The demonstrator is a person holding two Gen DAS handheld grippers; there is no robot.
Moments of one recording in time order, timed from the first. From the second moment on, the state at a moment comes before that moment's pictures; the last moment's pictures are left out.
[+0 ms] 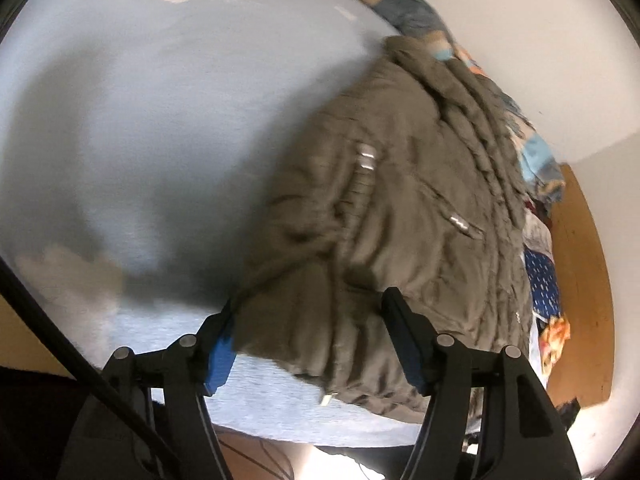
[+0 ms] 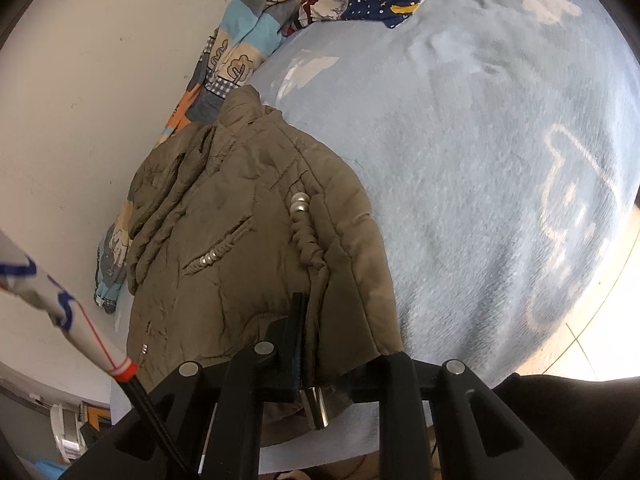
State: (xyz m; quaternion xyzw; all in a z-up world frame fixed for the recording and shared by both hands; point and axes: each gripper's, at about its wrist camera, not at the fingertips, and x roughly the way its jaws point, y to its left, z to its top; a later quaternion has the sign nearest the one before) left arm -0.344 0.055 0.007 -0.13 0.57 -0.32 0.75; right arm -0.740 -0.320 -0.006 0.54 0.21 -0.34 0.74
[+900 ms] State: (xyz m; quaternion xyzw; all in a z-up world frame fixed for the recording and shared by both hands) left arm -0.403 0.028 0.098 0.05 0.34 -0.37 0.86; right arm -0.736 -0.285 0.069 0.37 0.18 -0.36 0.84
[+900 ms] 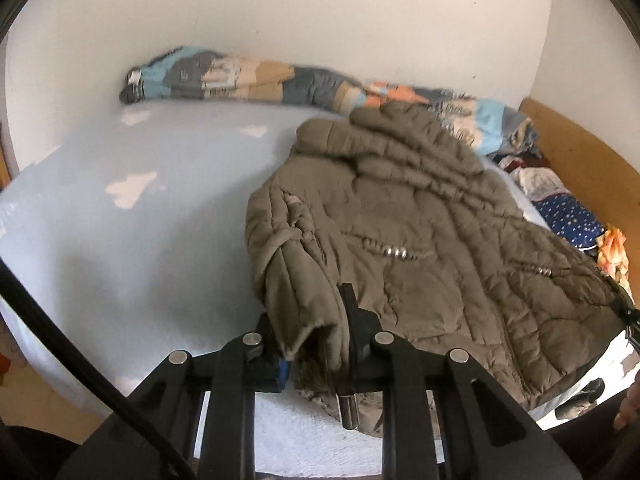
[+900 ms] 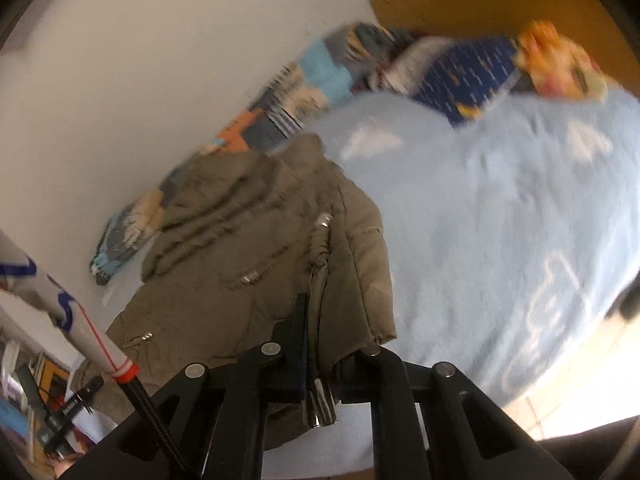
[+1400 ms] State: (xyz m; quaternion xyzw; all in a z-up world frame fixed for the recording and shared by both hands) left arm -0.377 0.007 0.168 0.03 0.31 -0.38 0.87; right arm -0.732 -0.293 0.131 0.36 0.13 -0.31 0.87
